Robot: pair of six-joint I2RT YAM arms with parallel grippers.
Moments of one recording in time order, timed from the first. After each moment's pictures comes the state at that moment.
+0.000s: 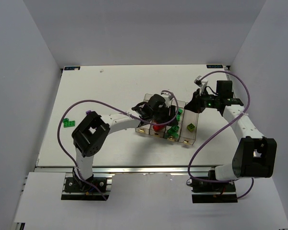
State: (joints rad) left arm -0.87 1.93 1.31 0.01 0.22 -0.55; right arm 0.03 1.40 1.03 -0.42 -0.90 -0.36
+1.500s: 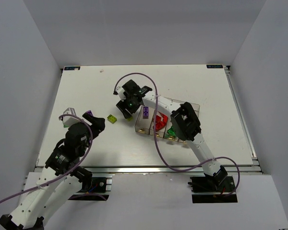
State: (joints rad) left arm -0.54 0.49 0.66 -0.58 -0.47 -0.93; right arm 0.81 2.44 2.14 -0.71 -0.21 -0.16
